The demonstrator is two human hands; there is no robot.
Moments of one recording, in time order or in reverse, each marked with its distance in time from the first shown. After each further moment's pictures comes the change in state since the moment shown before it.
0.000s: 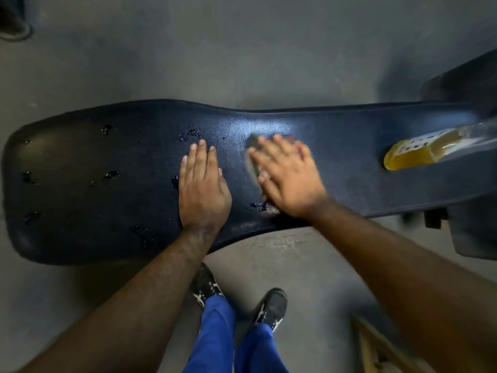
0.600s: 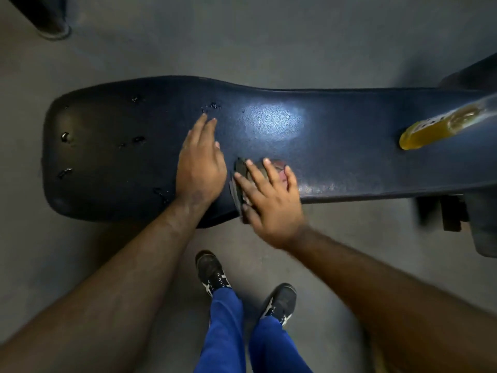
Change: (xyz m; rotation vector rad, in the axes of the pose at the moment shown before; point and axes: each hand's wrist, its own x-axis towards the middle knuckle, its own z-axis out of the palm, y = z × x) left_hand -0.015 -0.020 -0.044 -0.262 0.017 -0.057; right_hand -0.075 -0.099 0.029 0.046 0.033 -0.066
